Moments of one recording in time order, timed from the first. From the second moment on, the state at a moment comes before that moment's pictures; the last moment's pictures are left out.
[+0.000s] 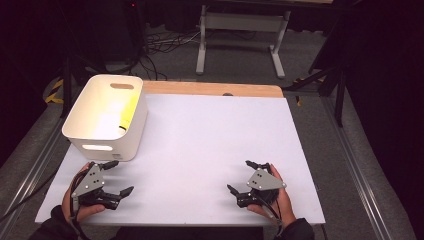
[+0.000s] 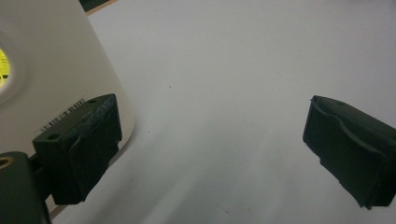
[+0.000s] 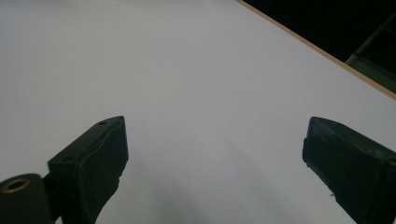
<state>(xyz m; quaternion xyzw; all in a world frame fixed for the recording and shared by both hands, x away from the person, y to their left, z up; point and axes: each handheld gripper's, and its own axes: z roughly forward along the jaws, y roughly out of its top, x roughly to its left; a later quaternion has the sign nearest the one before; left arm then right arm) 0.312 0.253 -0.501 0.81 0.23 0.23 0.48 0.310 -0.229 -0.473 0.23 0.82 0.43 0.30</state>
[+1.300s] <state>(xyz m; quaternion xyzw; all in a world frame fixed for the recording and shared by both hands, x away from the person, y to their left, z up) 0.311 0.247 -0.504 0.83 0.20 0.24 0.46 0.312 -0.221 -0.478 0.23 0.83 0.41 0.30</state>
